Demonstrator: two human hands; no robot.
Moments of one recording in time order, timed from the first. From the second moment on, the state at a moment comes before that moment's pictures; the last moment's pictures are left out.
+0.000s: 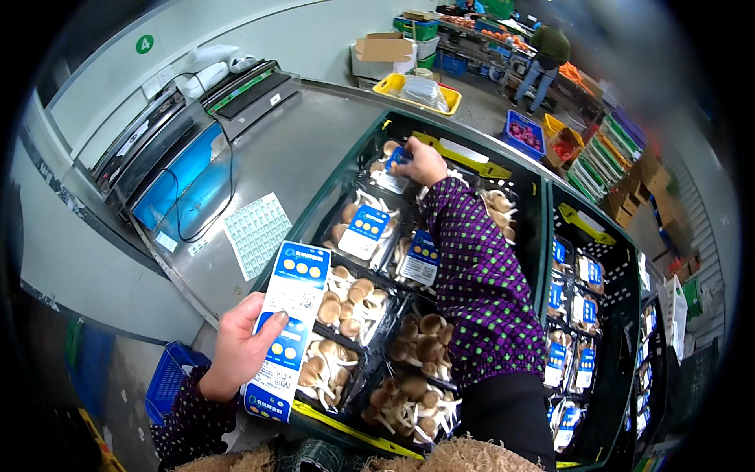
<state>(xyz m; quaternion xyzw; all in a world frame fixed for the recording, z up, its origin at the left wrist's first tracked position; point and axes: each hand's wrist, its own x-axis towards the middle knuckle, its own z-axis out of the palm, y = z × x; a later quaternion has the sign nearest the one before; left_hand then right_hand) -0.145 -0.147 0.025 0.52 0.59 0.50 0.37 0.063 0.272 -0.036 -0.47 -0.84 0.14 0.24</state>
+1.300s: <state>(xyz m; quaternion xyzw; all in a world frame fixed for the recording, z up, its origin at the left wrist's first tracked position) -0.119 -0.133 0.041 0.63 0.54 0.46 0.31 0.134 0.182 0.024 -0.51 -0.84 0.11 0.16</state>
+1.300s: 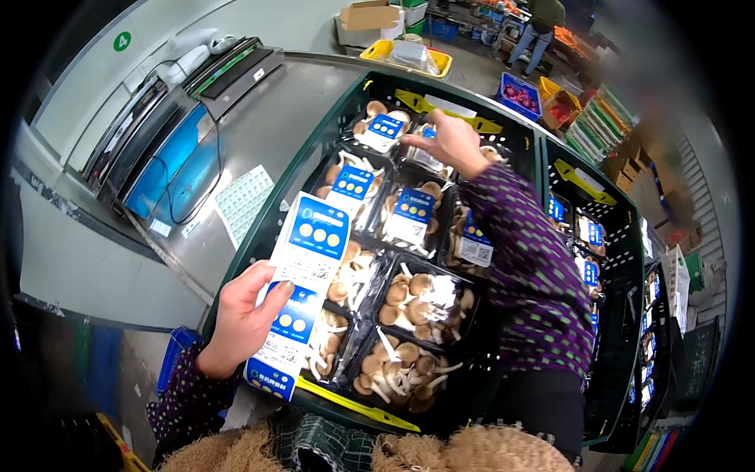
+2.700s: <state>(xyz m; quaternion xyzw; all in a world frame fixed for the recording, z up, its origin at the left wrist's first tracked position) -0.119 -0.144 0.050 0.76 0.43 0.43 0.21 0.095 -0.058 0.116 -0.30 -0.85 0.39 0.17</state>
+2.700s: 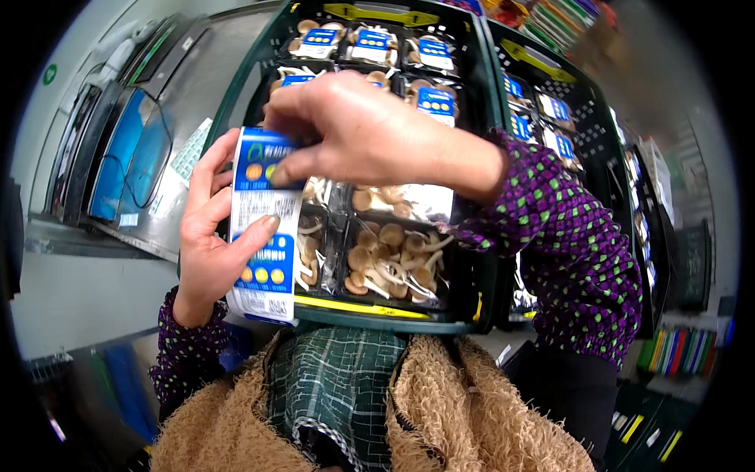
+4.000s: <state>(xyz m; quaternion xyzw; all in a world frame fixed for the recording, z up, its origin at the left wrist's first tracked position) -0.177 -0.156 0.031 0.76 0.34 0.34 0.43 0.083 -0.127 0.080 -0.46 -0.76 0.30 0.35</state>
